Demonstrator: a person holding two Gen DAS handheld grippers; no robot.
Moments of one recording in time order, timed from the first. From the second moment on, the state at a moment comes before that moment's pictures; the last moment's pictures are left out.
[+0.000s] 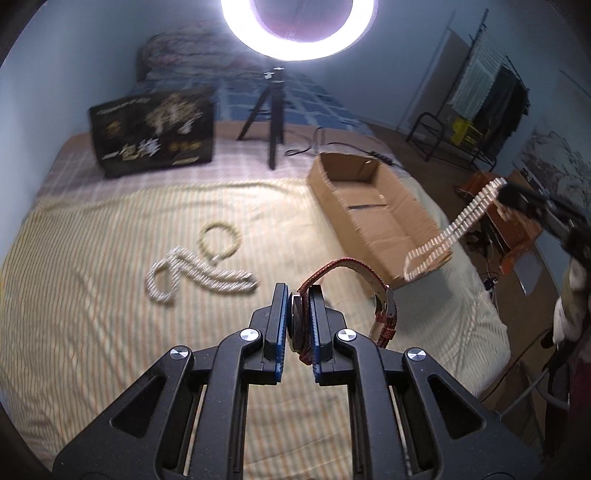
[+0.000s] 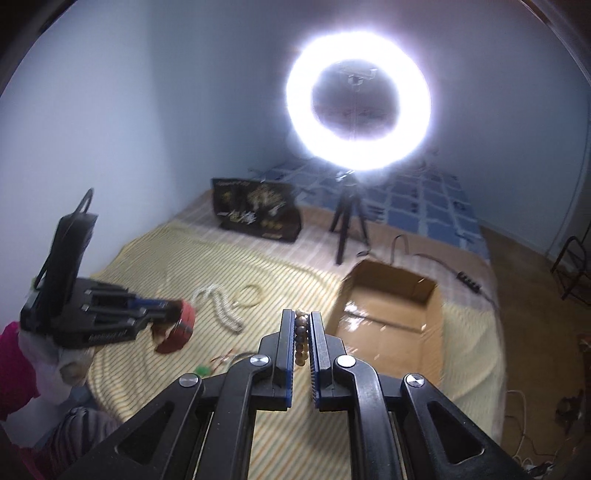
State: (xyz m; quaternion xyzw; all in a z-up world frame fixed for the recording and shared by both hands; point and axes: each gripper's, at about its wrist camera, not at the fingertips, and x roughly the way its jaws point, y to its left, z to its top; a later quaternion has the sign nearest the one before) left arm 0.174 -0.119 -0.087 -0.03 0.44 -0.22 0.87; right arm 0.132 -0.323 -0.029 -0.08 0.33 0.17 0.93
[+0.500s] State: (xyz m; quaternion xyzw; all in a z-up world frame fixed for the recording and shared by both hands) left arm 0.231 -0.219 -0.088 0.01 0.43 -0.26 0.86; right arm 0.240 -0.384 -0.040 -0.06 0.33 0.10 0.94
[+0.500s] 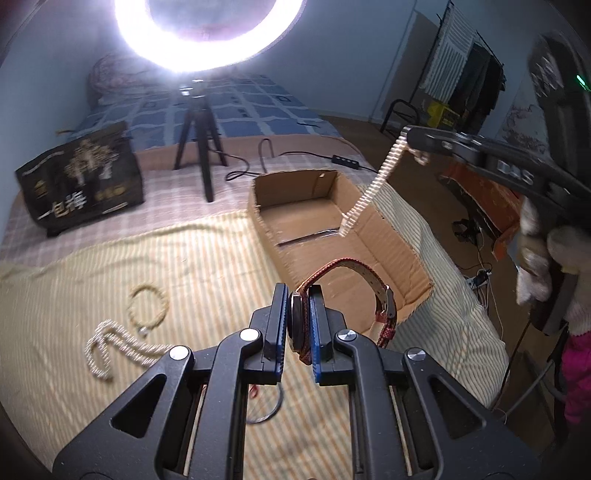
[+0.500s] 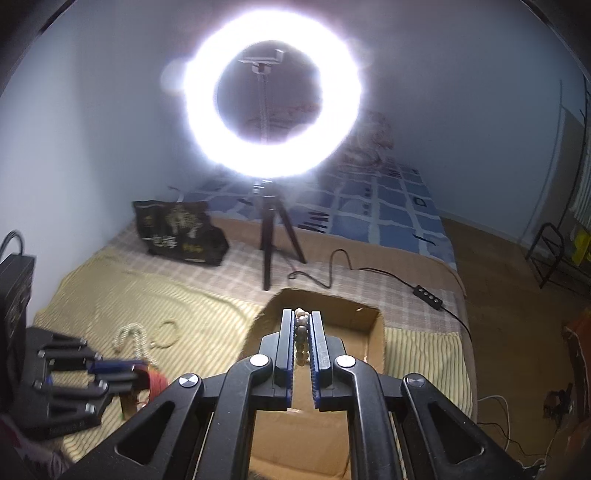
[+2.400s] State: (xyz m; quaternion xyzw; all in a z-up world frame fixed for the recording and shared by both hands) left arm 0.198 -0.188 -0.090 0.04 0.40 -0.23 0.88; right arm 0.234 -0.381 -0.067 -0.03 0.35 0.03 0.94
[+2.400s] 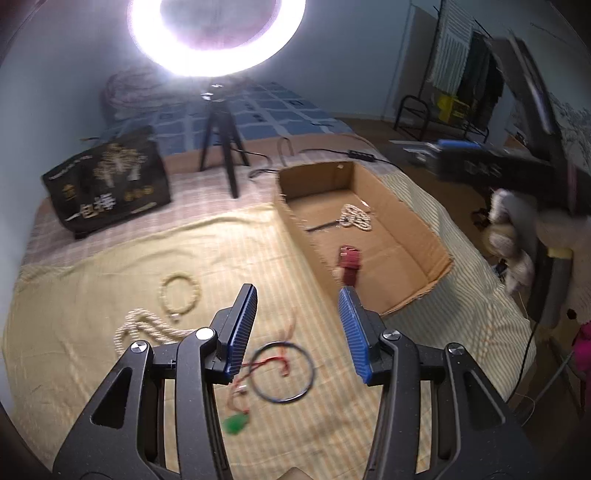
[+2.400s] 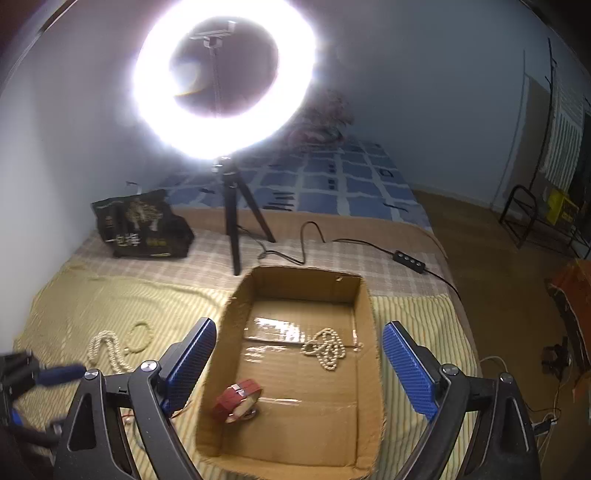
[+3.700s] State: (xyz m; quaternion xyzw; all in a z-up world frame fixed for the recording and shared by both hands) left arm 0.222 -0.017 -0.180 -0.03 0.47 -0.14 0.87; right arm 0.168 -0.287 -0.218 0.09 0.54 0.10 0.83
